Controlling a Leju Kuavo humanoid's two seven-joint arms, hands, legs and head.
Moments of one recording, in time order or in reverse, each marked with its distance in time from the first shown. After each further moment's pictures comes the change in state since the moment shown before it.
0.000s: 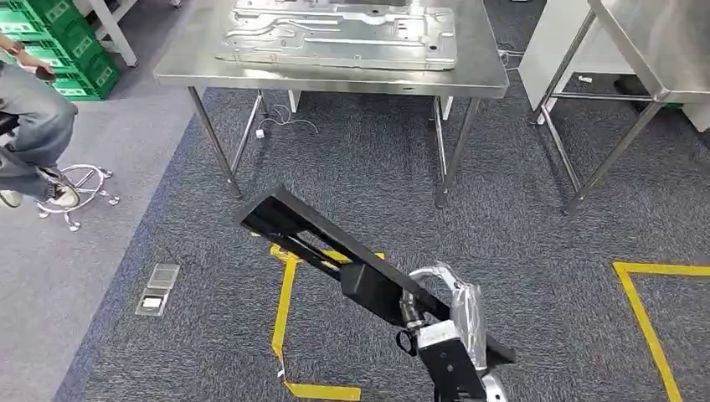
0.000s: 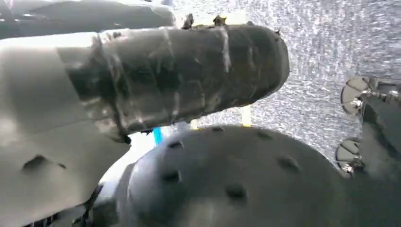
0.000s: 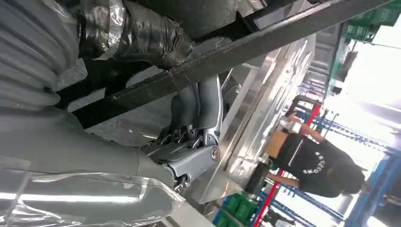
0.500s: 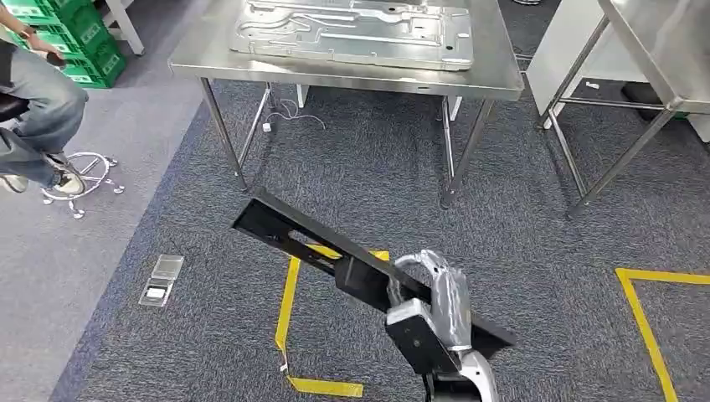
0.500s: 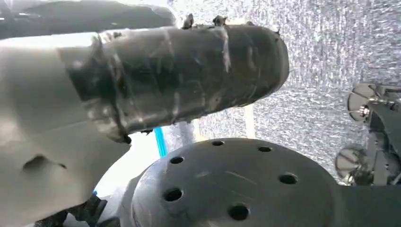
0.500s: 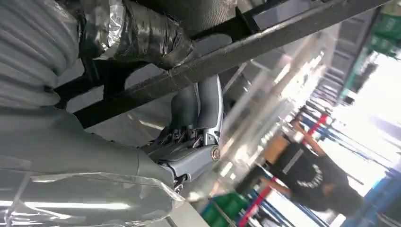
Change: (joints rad) left arm -0.005 -0.019 -0.038 -0.003 -0.027 -0.018 0.004; right arm -0.112 0.053 0.003 0.128 0.116 0.057 0.067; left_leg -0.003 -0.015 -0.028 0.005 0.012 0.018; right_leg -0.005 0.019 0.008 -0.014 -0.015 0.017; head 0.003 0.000
